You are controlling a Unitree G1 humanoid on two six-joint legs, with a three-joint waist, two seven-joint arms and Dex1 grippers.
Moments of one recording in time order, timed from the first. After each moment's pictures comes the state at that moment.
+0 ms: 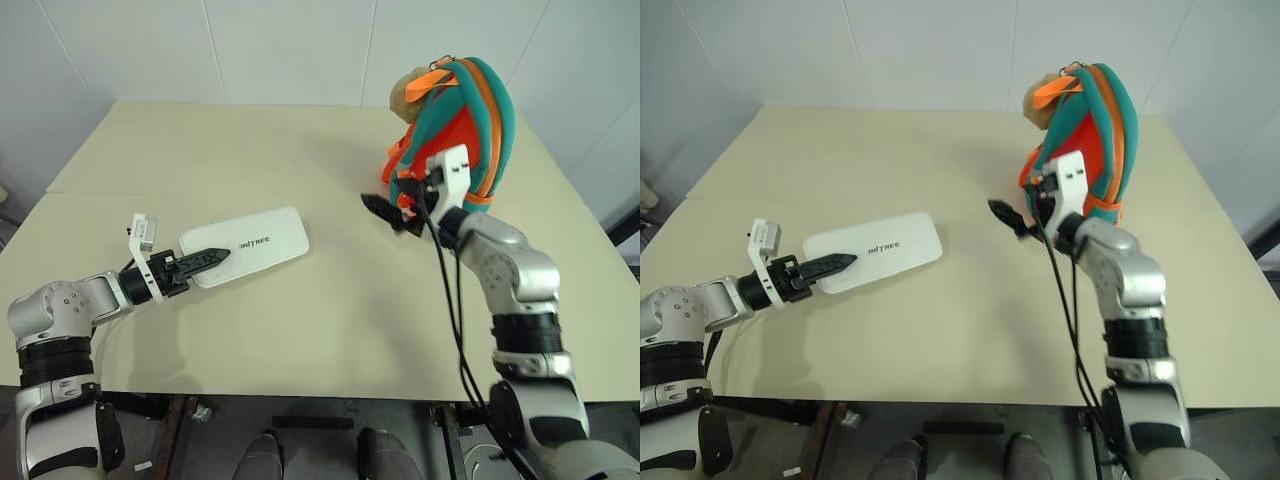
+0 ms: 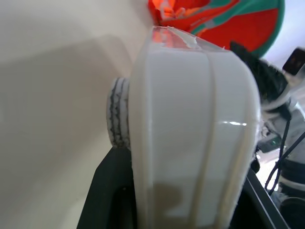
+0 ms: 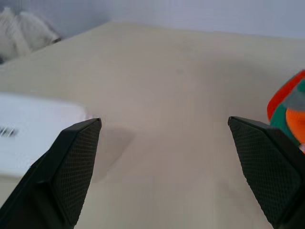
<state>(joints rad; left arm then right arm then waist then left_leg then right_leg) -0.58 0.66 0.42 0.33 -0.72 1.21 -0.85 -0.87 -0.31 -0.11 0.22 0.34 0.58 0.49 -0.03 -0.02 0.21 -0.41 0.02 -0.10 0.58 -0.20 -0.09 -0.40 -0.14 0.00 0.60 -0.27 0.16</state>
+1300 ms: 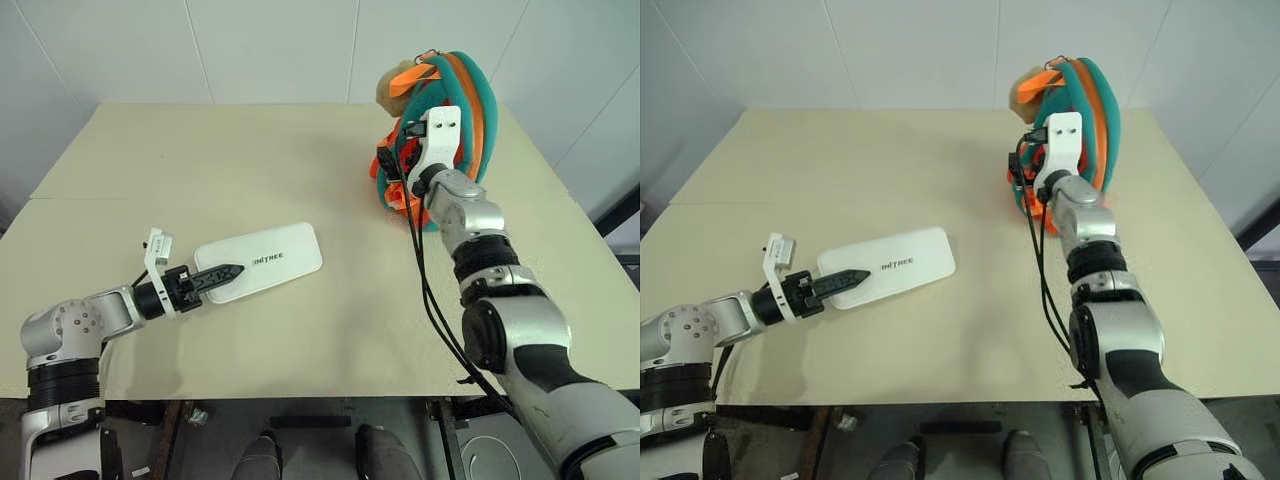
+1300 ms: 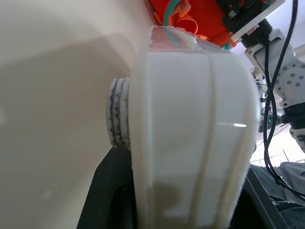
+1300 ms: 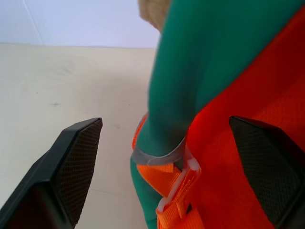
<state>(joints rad) -0.49 0.63 0.38 0.20 -0.82 1.19 -0.79 -1.31 -0.25 -0.17 1.13 0.16 0.09 0.20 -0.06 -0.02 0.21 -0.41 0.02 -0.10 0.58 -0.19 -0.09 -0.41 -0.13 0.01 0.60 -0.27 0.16</state>
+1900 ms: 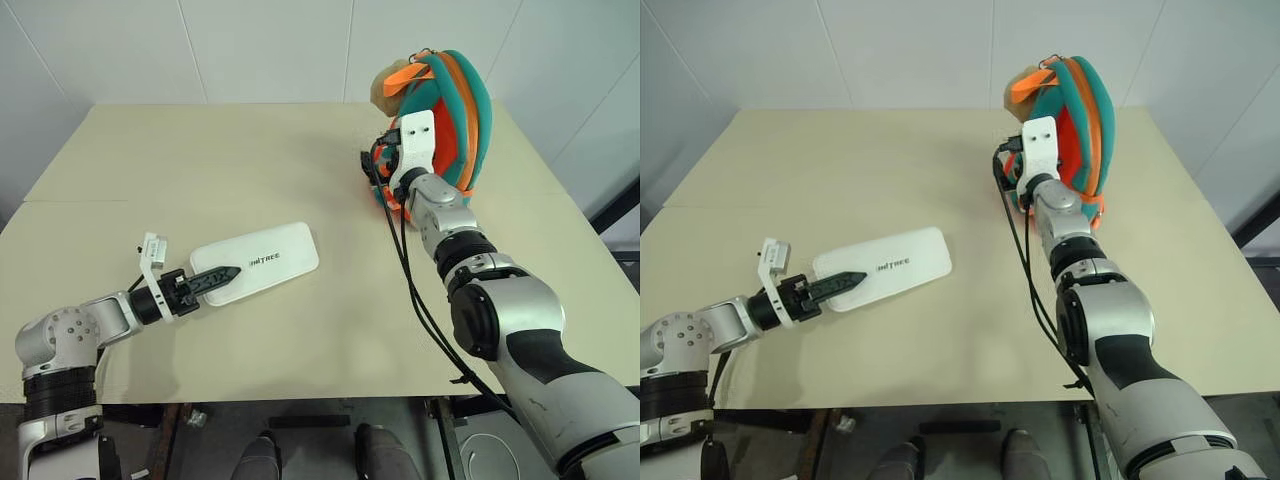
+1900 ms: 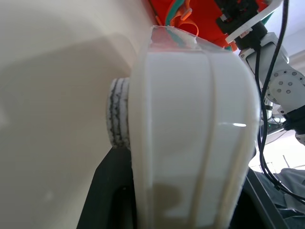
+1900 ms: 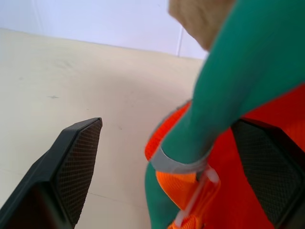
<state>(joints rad) -0.42 0.61 0.42 0.13 -0.87 1.19 -0.73 -1.34 -0.22 -0.15 1.24 0.05 -0.12 0.30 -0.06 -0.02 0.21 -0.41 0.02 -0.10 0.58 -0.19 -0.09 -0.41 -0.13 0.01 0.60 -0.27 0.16</state>
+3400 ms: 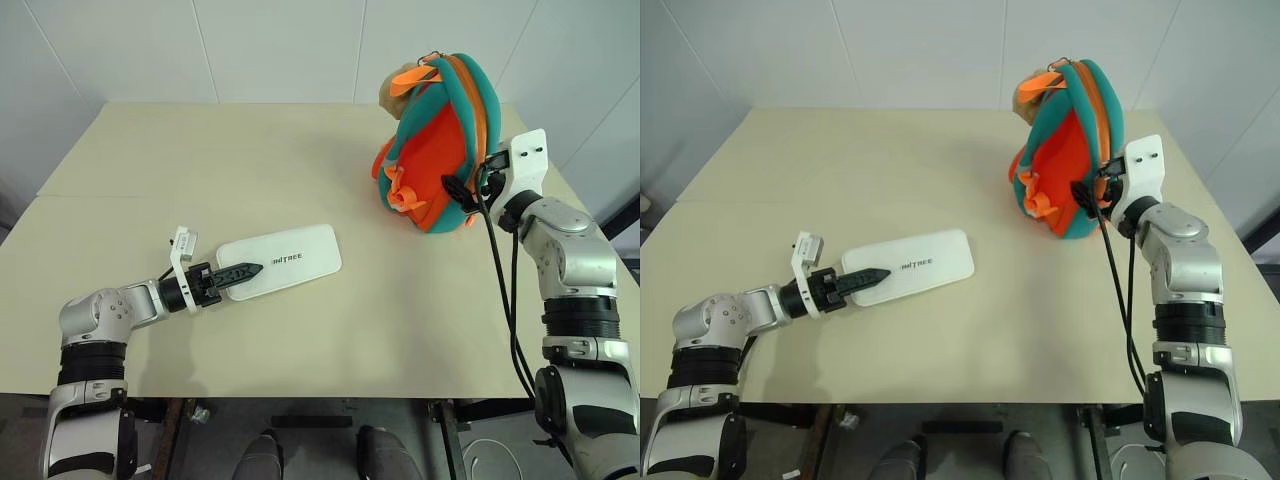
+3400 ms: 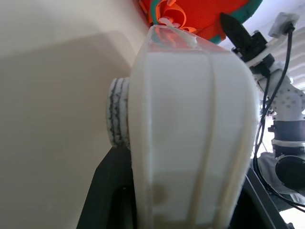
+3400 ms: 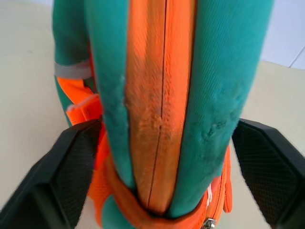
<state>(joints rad) -0.58 0.59 0.26 0.34 -0.76 1.11 -0.88 -0.86 -0.57 -0.16 0.41 0.19 0.40 0.48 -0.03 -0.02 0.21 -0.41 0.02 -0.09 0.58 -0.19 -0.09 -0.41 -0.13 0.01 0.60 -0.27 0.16</state>
